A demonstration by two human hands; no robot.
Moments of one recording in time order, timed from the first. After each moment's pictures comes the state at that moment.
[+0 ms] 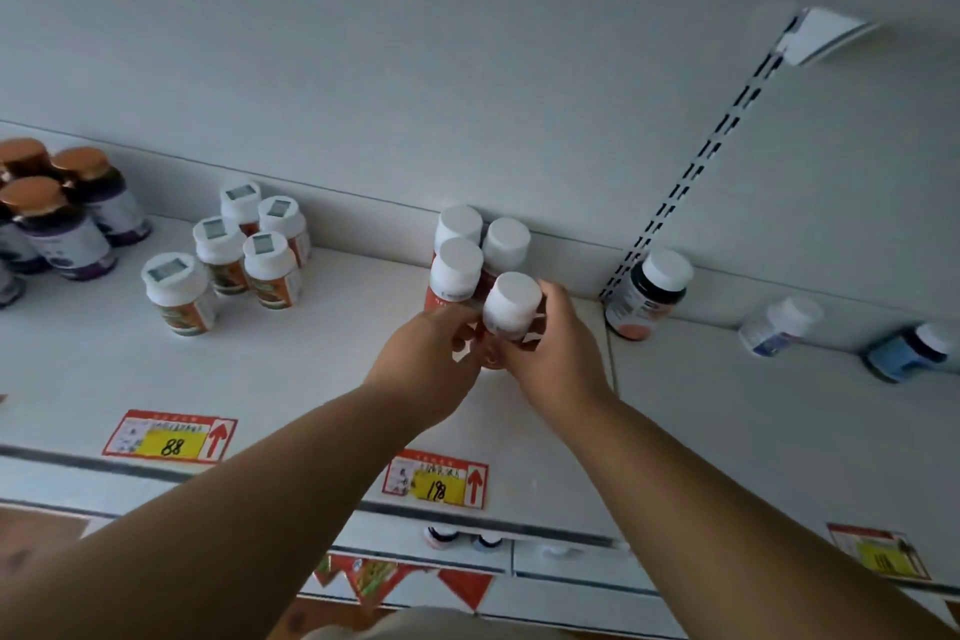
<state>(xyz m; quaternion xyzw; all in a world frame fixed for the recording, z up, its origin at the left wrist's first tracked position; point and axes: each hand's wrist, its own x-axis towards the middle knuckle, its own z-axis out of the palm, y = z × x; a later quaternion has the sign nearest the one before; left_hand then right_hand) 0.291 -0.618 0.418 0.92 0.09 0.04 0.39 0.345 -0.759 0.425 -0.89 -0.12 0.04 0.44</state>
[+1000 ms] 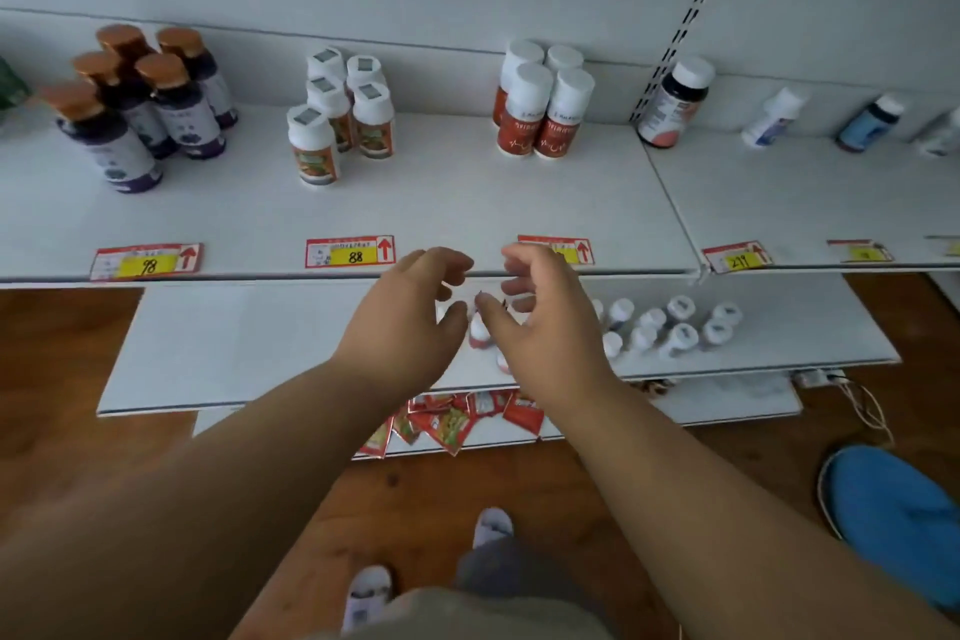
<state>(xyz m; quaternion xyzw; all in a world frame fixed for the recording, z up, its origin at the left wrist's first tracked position) 0.078 -0.513 0.407 0.92 -0.01 0.04 0.40 0.093 -0.661 0.411 -0.90 -0.07 -0.02 0.43</state>
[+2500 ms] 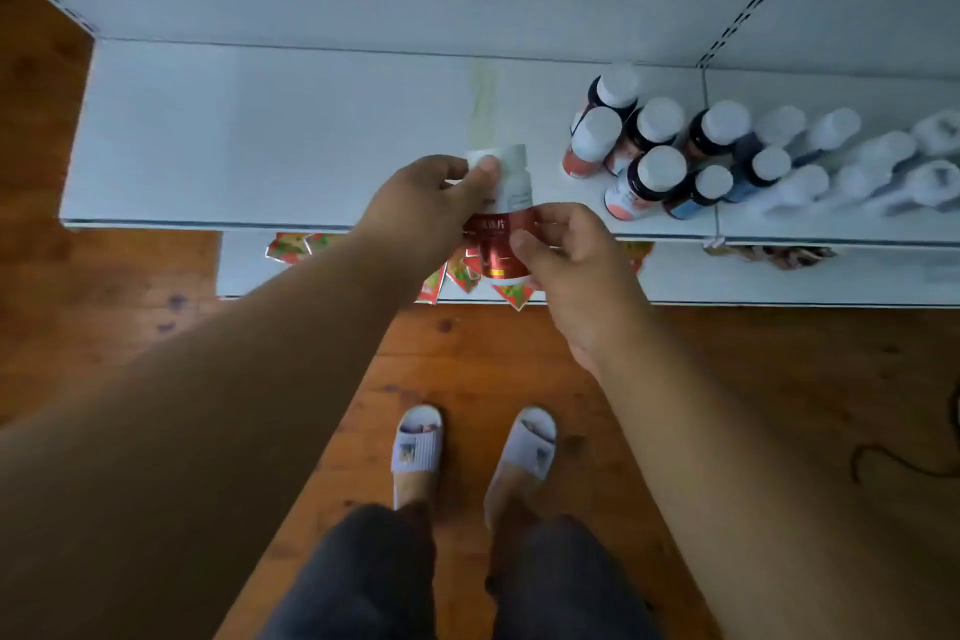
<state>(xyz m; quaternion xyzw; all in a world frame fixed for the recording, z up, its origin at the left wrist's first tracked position) 0.110 -0.475 0.143 0.73 0.25 -0.15 0.61 0.102 -0.631 0.129 -0.79 0.10 0.23 0.56</state>
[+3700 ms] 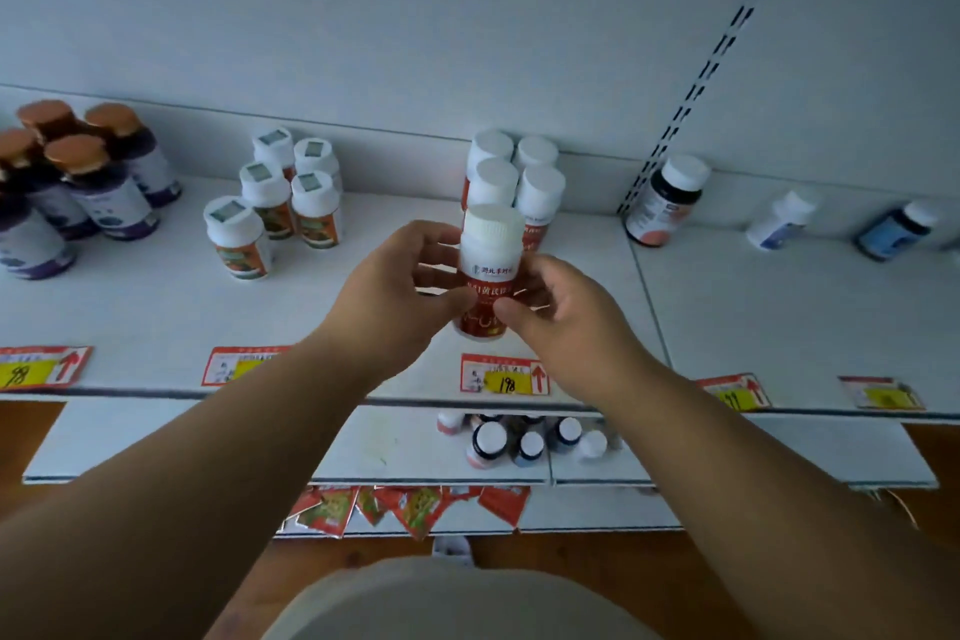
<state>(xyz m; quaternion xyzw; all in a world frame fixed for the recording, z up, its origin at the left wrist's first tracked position) 0.211 -0.552 0.446 0.81 0.07 0.02 0.59 0.243 -0.730 0.448 -0.88 -0.13 0.11 0.44</state>
